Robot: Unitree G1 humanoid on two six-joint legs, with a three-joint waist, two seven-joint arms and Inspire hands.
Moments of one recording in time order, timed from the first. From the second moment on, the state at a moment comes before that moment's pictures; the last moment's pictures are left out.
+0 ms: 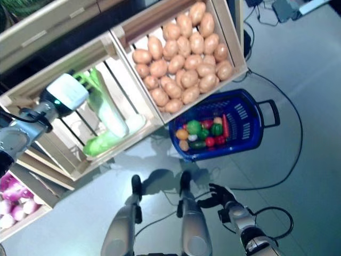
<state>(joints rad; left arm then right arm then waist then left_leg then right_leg) -0.94 1.05 -0.80 0.74 1.19 0.02 0.37 -0.31 -0.45 0.40 0.97 0.33 -0.01 0.02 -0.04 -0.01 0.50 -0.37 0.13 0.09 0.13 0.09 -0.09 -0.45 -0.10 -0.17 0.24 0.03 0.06</state>
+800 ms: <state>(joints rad) -1.05 1.04 -0.80 0.75 1.21 0.10 0.63 -0.29 -0.51 0.39 0.66 0.36 -0.02 -0.04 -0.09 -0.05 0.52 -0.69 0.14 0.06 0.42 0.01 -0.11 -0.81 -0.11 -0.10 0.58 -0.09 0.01</state>
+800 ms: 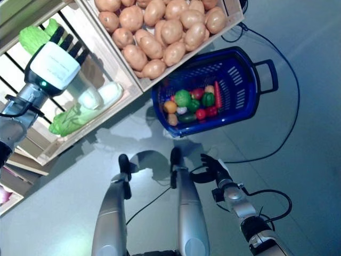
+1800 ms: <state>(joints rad) -1.20 1.11 -0.86 0.71 1.26 0.05 0.35 -0.25 -0.51 0.36 0.56 0.37 -0.02 -0.11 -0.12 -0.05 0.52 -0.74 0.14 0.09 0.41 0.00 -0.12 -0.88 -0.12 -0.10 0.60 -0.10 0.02</state>
